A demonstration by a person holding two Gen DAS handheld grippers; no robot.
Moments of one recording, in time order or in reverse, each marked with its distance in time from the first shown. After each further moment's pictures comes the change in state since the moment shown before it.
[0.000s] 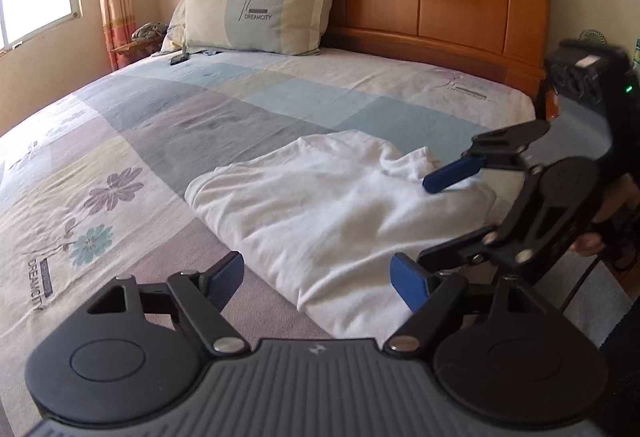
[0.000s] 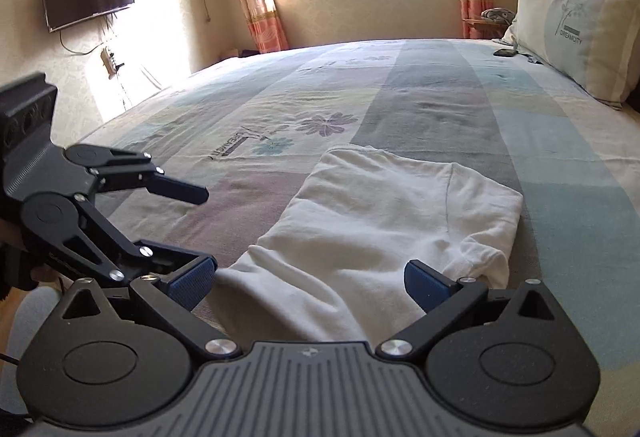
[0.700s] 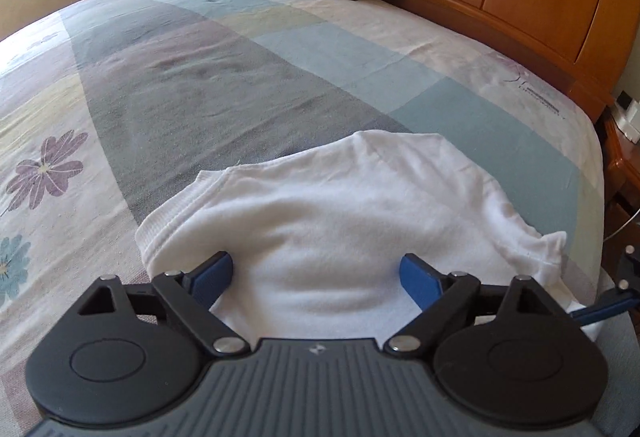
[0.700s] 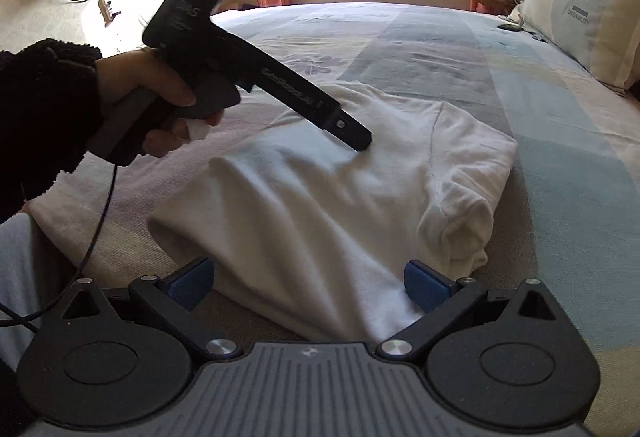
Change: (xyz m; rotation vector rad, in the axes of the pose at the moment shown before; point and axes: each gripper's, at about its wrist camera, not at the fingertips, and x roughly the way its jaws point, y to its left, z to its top) left arm 0.170 0.063 0.051 -0.190 0.204 -0.042; right arm 0.000 -0.006 -0.028 -0.093 0.061 0.028
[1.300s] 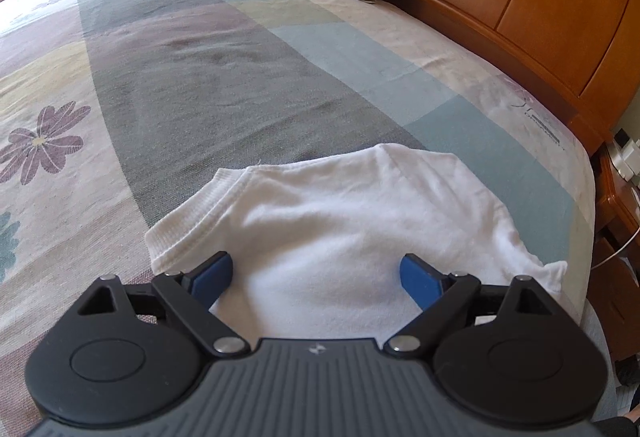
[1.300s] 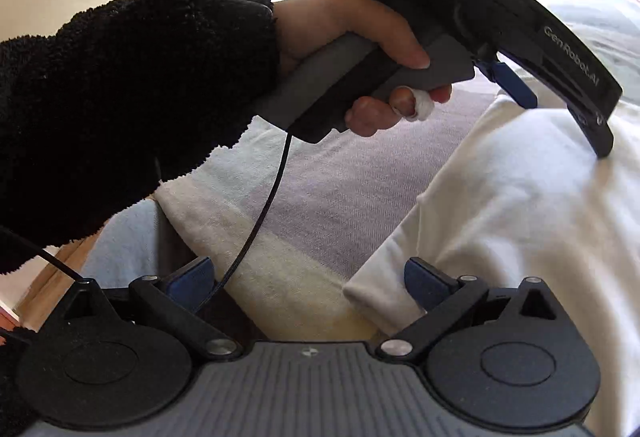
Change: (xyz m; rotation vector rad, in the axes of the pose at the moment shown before) left arm -0.001 0.023 0.009 -0.128 -0.002 -0.037; right arm 0.059 0.056 0.018 -0.005 0.119 0.419
